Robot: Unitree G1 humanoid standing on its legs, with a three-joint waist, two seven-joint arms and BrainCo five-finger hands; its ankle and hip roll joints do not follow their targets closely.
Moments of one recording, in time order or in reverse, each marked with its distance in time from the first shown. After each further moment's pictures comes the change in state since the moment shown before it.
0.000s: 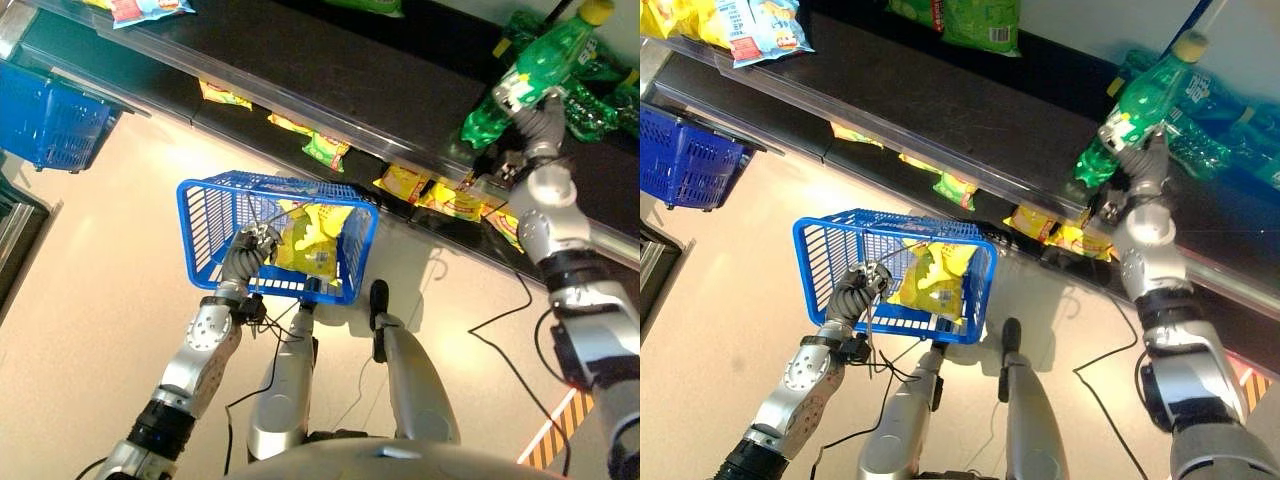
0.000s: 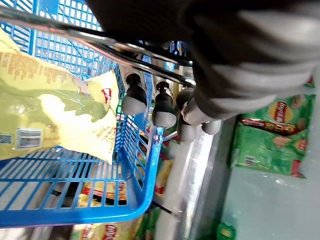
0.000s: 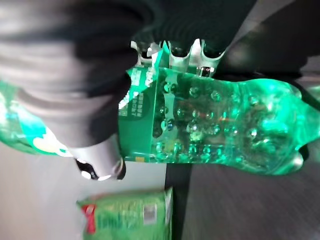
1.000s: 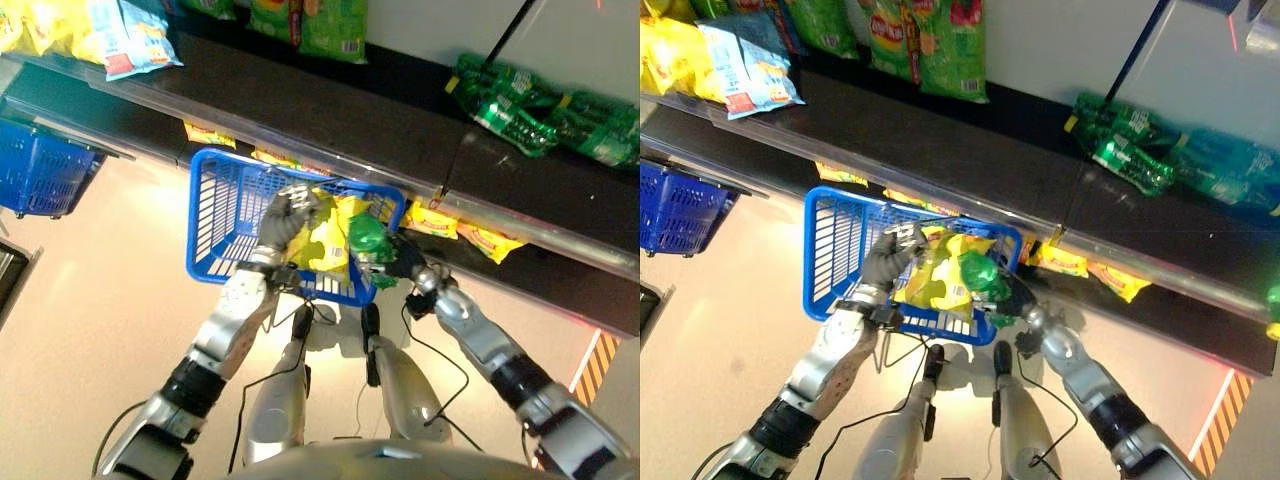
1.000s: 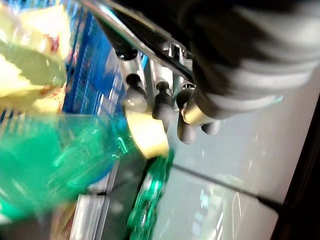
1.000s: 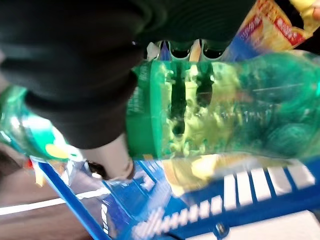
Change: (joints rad) left arm -0.288 -0.102 -0.222 0.003 -0.005 -0.001 0.042; right arm 0.171 0.148 0.512 0.081 -0.446 0.033 0.255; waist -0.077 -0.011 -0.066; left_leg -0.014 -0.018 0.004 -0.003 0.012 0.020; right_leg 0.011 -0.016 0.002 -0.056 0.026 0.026
